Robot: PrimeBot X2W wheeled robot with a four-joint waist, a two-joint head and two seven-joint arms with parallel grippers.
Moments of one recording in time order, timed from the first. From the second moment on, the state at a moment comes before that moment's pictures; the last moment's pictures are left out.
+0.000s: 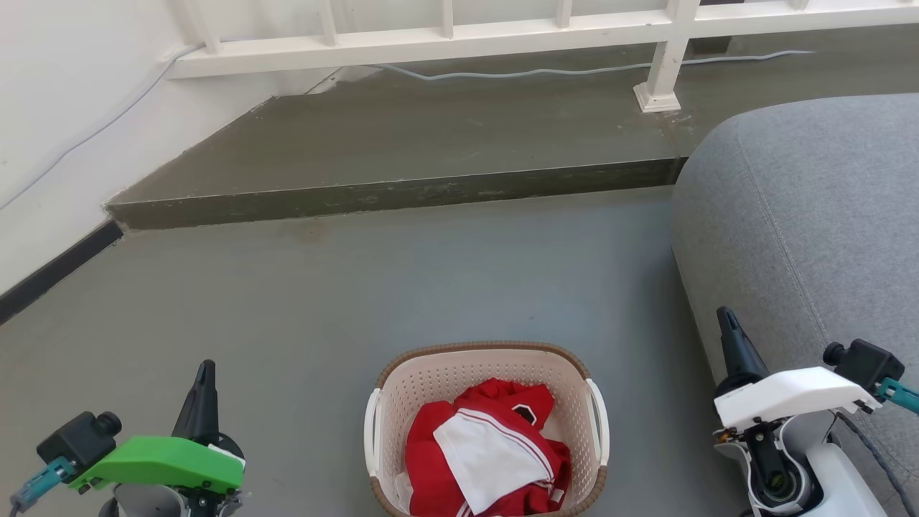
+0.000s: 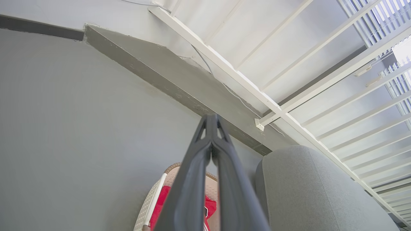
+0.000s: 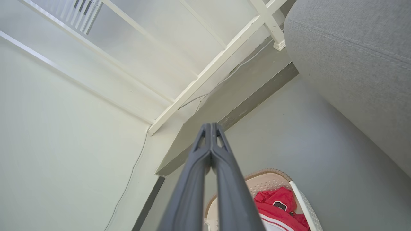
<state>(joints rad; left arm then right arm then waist) -0.02 0.07 -0.06 0.25 -0.88 -0.10 -0.10 -0.05 -0.07 0.12 0.30 0.84 0.04 -0.12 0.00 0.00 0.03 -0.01</state>
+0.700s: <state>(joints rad) -0.03 0.05 0.00 0.26 -1.14 -0.11 -0.02 -0.05 -0.07 0.04 0.30 1.12 0.07 -0.04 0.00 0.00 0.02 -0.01</state>
